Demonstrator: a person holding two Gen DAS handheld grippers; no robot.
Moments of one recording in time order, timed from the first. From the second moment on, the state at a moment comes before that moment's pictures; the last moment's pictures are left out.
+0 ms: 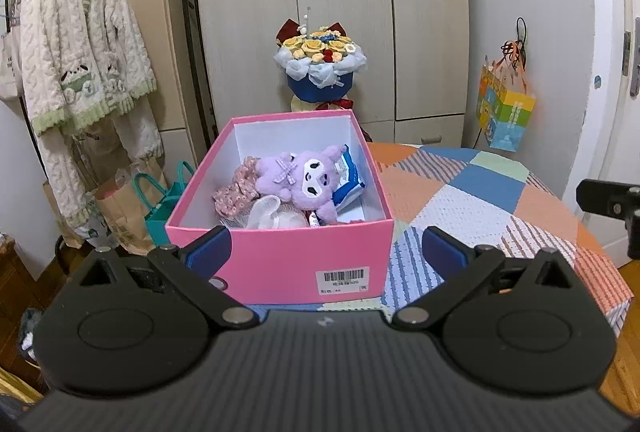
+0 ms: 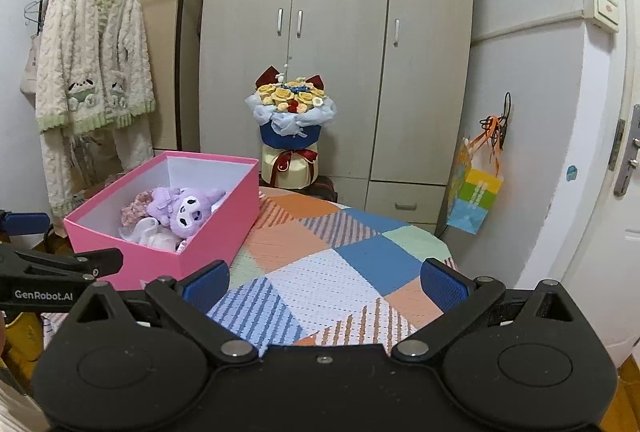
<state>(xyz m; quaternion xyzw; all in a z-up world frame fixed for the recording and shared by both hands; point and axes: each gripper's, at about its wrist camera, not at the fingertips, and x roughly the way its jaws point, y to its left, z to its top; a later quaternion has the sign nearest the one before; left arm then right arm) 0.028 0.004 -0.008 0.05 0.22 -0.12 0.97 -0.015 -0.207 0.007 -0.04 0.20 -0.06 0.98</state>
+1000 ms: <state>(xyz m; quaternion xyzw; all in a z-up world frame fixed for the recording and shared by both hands) 0.019 0.004 -0.017 0.05 0.20 -0.10 0.97 -0.023 -0.210 -0.007 -0.03 0.18 -0.08 0.98</state>
